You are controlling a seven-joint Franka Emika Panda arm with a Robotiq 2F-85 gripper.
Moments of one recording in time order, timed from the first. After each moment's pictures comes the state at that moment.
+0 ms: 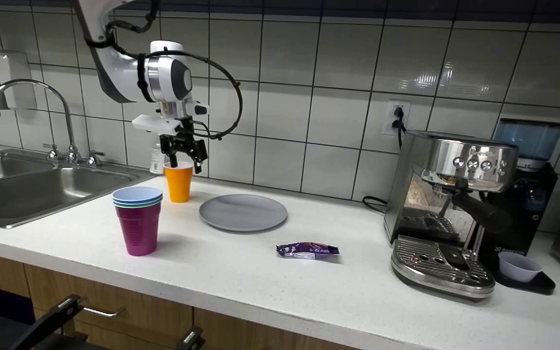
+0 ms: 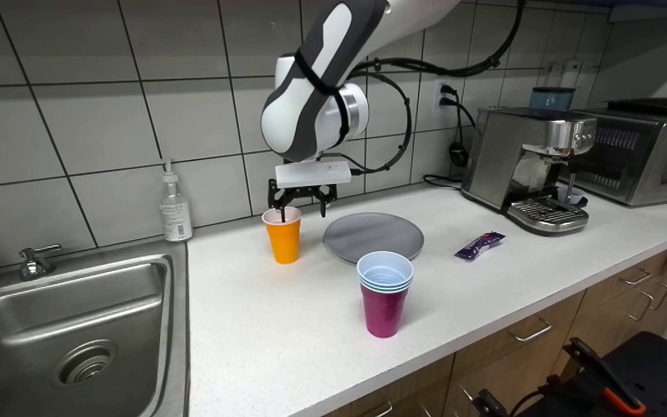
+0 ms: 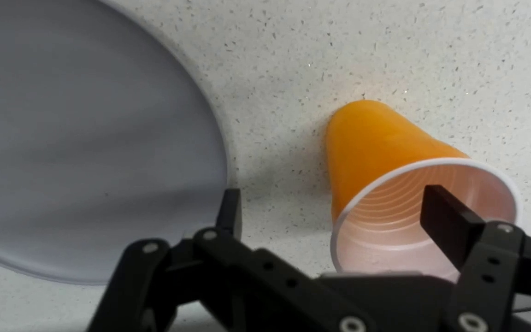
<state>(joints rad) 0.27 0.55 -0.01 -1.86 -0.14 2.59 0.48</state>
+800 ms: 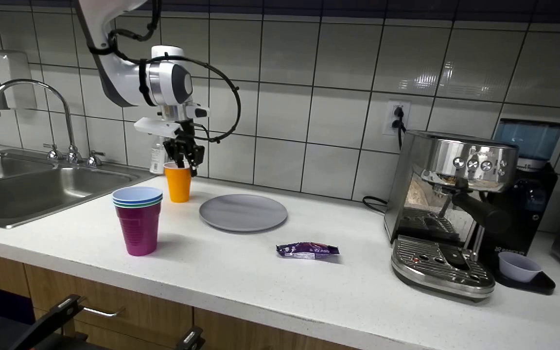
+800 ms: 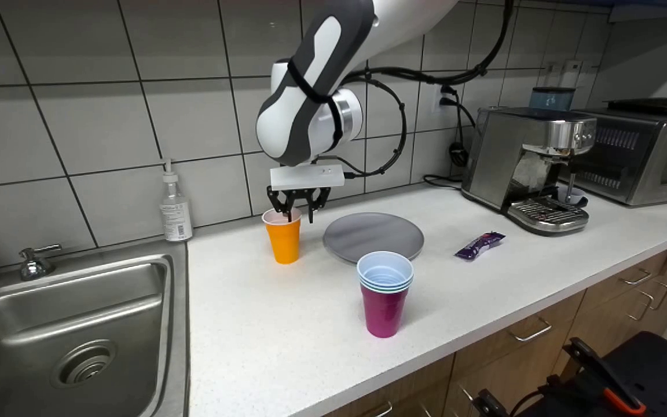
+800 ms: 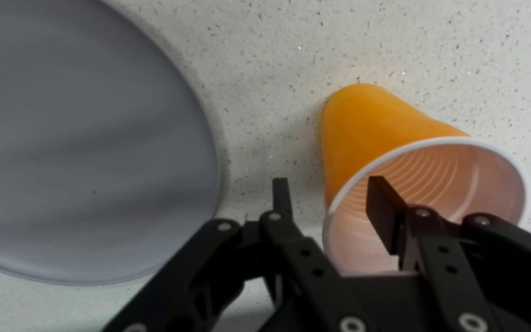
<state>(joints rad) 0.30 0.59 -0.04 -1.80 -0.12 2.59 0.51</state>
